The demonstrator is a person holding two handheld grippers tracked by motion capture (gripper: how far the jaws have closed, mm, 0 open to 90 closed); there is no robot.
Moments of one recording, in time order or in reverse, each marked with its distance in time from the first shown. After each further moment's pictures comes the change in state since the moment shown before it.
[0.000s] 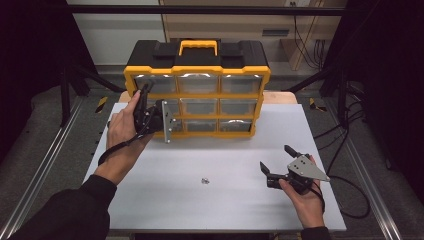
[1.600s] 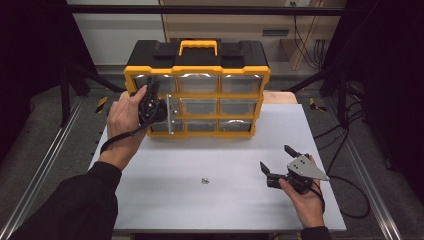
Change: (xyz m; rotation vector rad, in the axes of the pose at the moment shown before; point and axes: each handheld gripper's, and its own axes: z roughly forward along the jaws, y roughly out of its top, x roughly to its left) left arm 0.004 0.001 0.025 0.041 0.129 0.155; right arm -0.001 -0.001 0.001 0.010 -0.003 -0.009
